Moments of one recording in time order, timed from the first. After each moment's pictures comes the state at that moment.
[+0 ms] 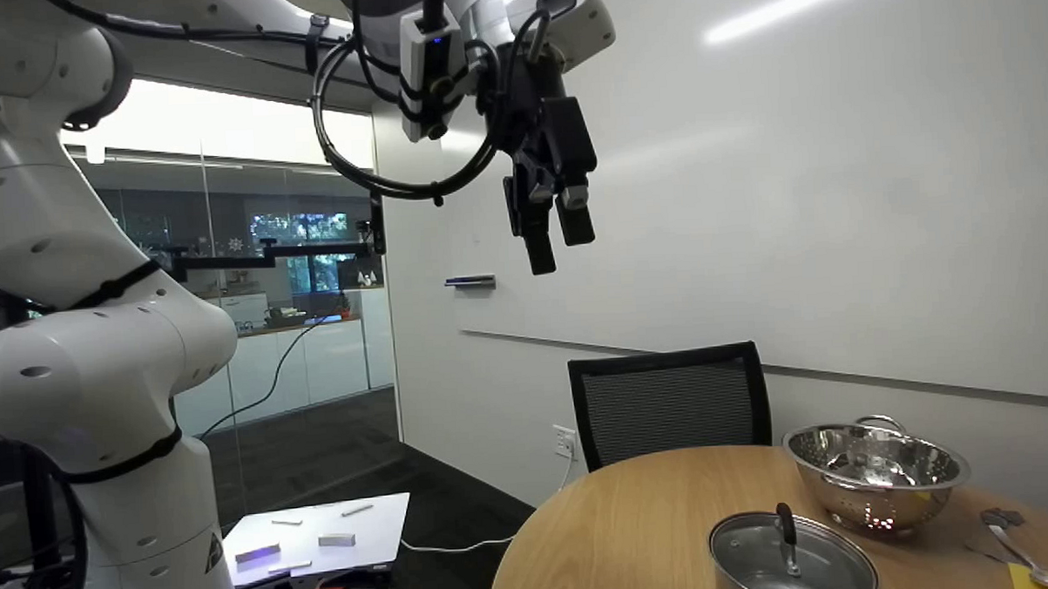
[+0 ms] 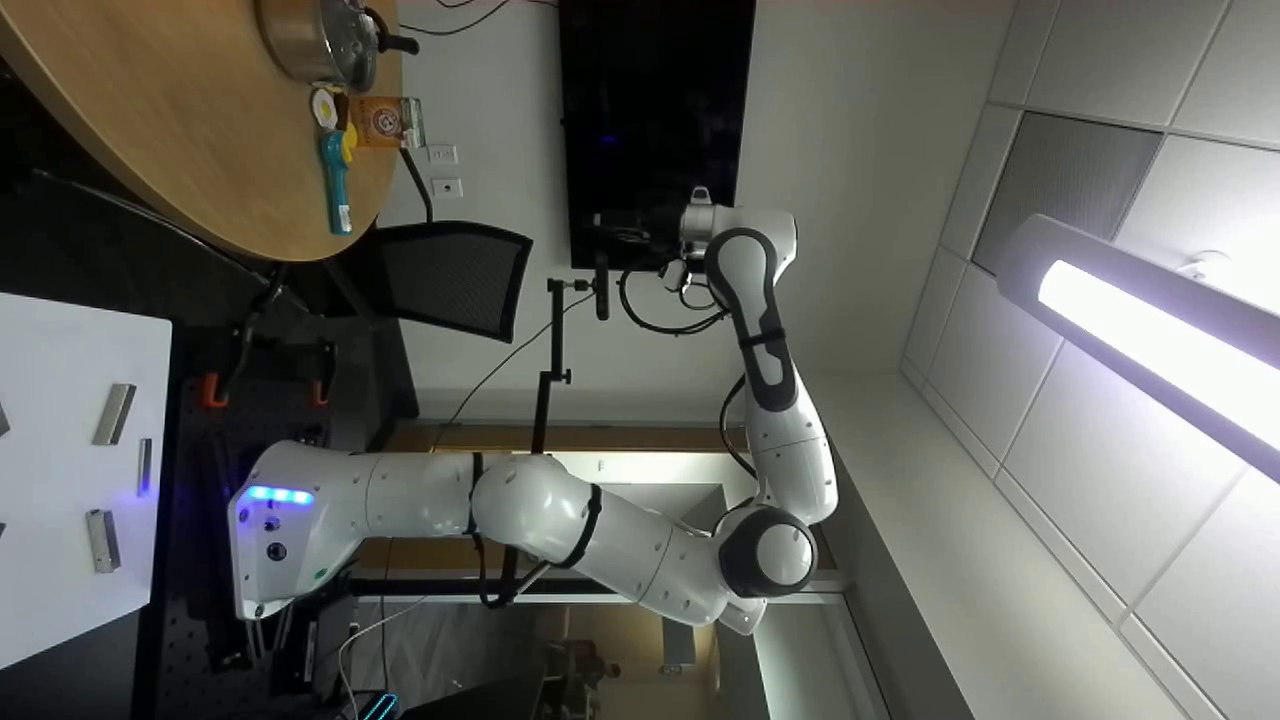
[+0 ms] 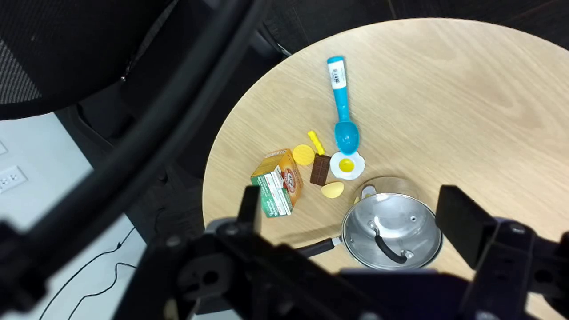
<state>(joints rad) -0.10 -0.47 -0.12 -2.26 -0.28 1.96 -0.29</state>
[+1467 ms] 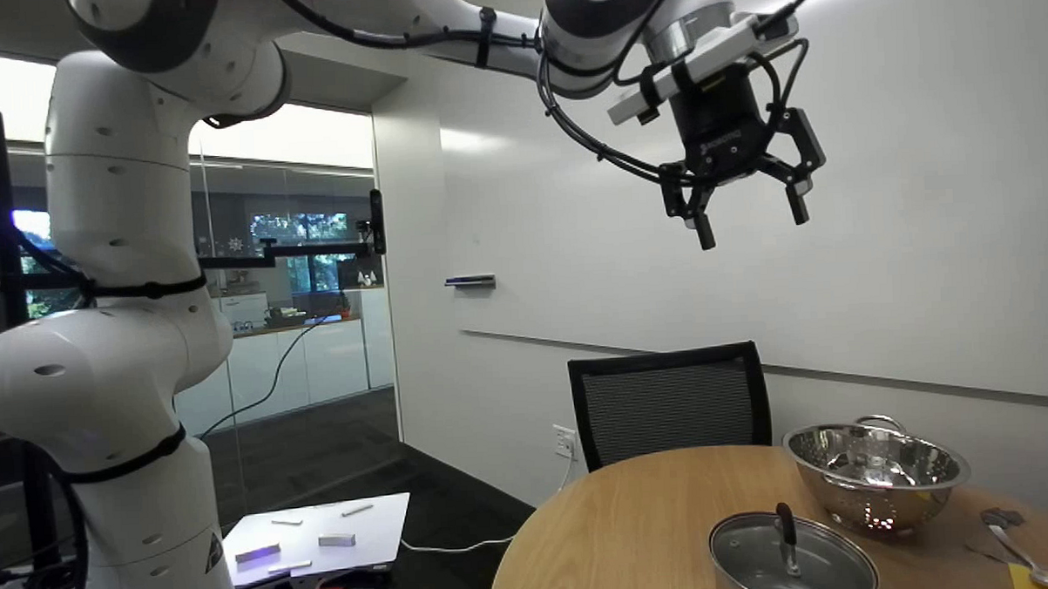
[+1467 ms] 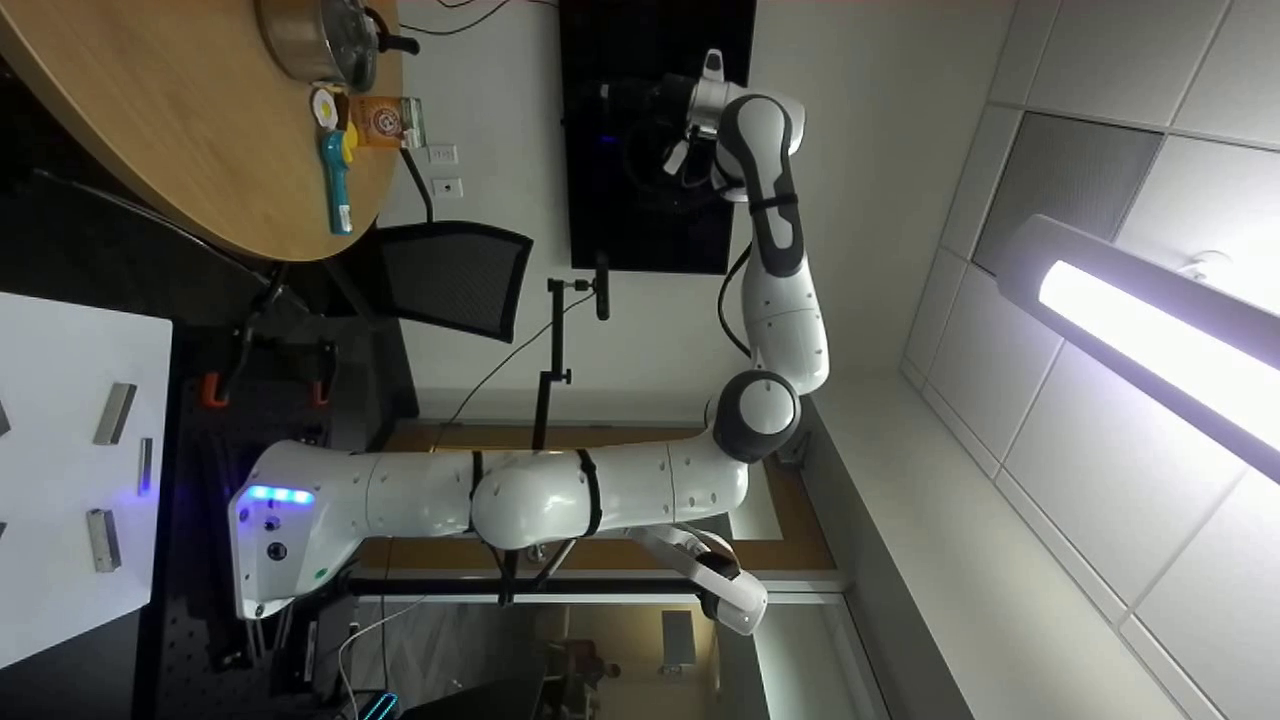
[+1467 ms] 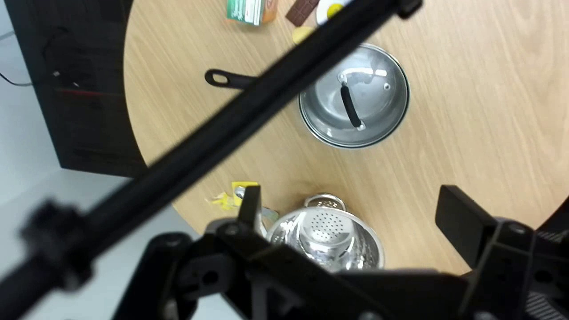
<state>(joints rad) -0.04 0.09 -0.10 -1.67 -0.02 2.03 -0.80</state>
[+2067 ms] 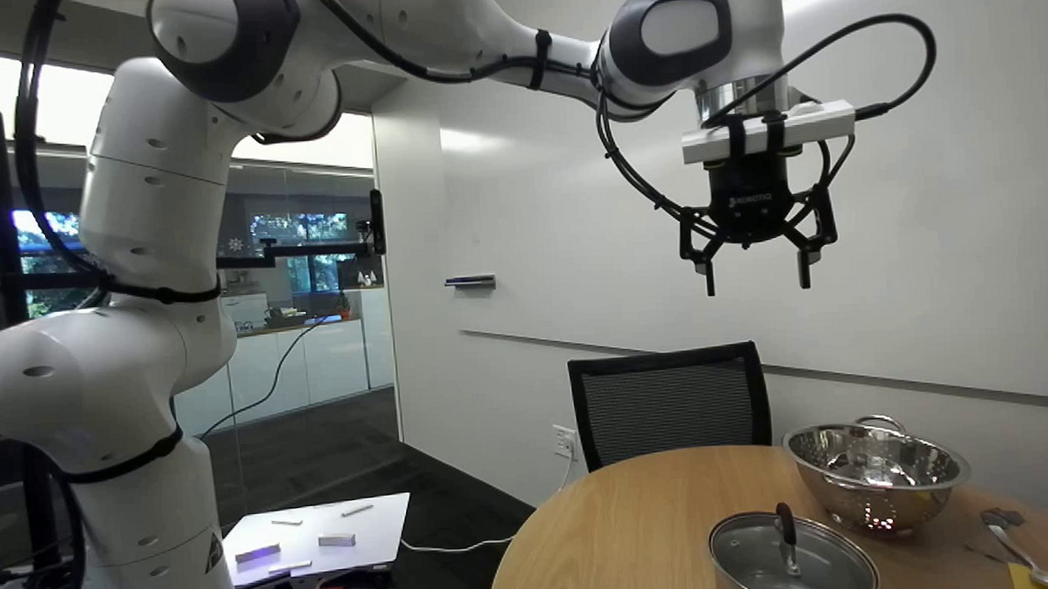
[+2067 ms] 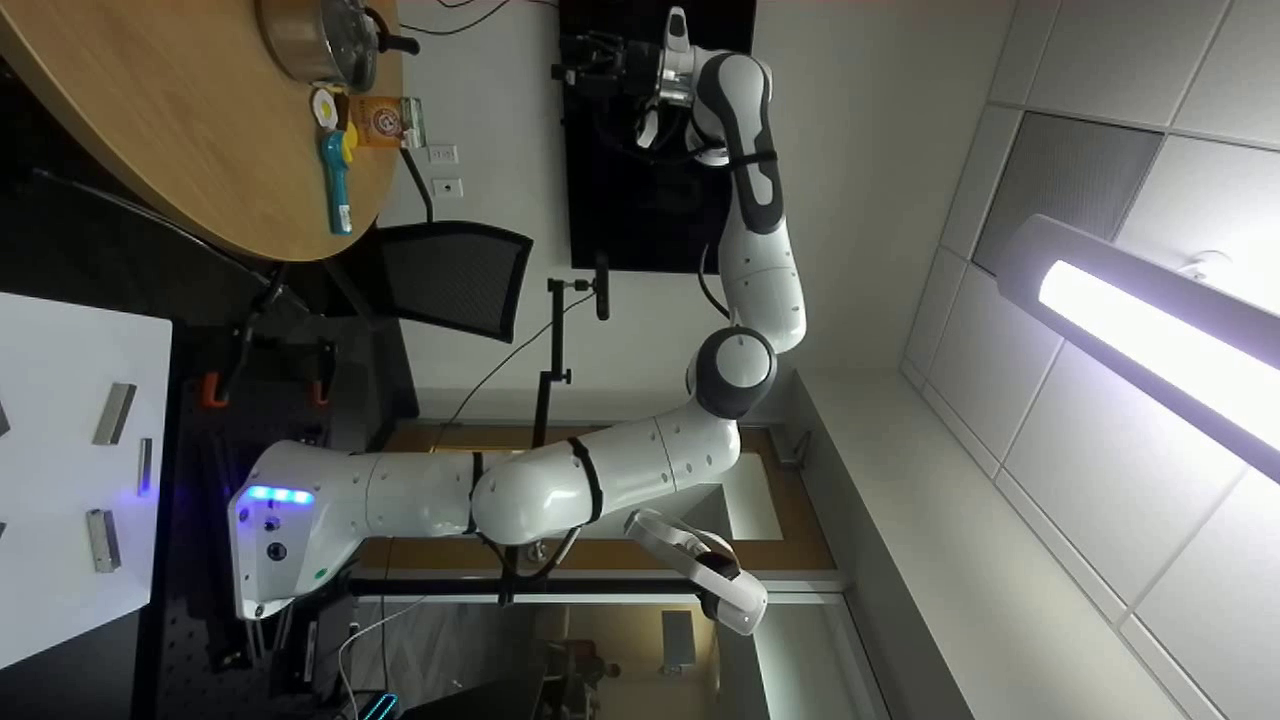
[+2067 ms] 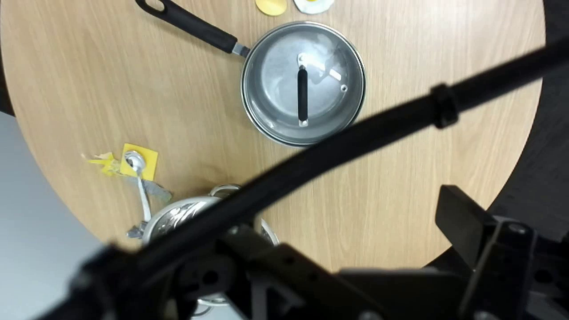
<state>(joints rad) -0.09 0.29 -0.03 -1.50 0.08 1.90 -1.20</state>
